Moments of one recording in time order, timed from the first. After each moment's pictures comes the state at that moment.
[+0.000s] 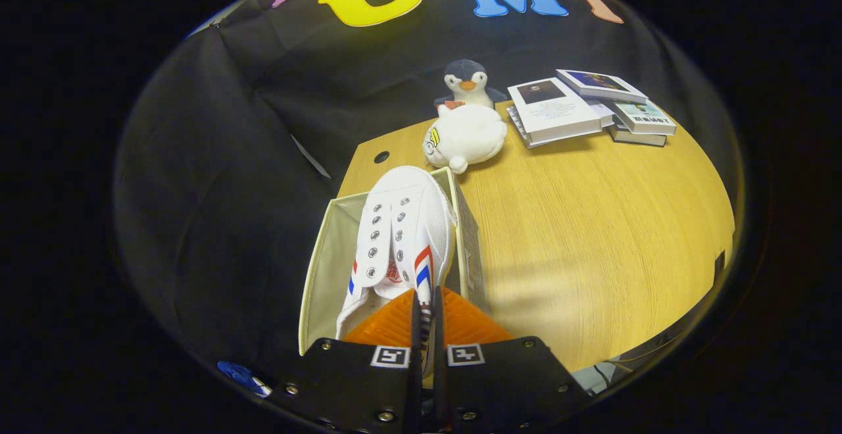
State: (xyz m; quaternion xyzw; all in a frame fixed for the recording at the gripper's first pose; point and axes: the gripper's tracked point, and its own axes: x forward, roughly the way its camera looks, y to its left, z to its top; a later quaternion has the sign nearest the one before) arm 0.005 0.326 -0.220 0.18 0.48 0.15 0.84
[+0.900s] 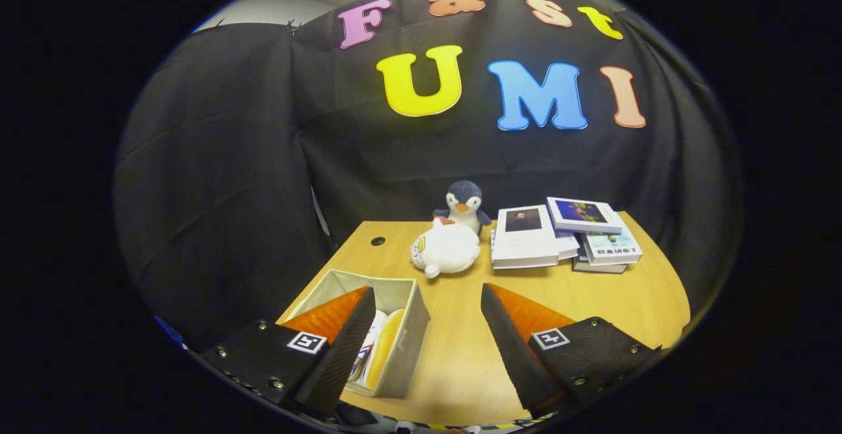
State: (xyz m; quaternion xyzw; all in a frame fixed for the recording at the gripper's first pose) arm 0.045 0.210 -0.094 0.06 0.26 0.16 0.95
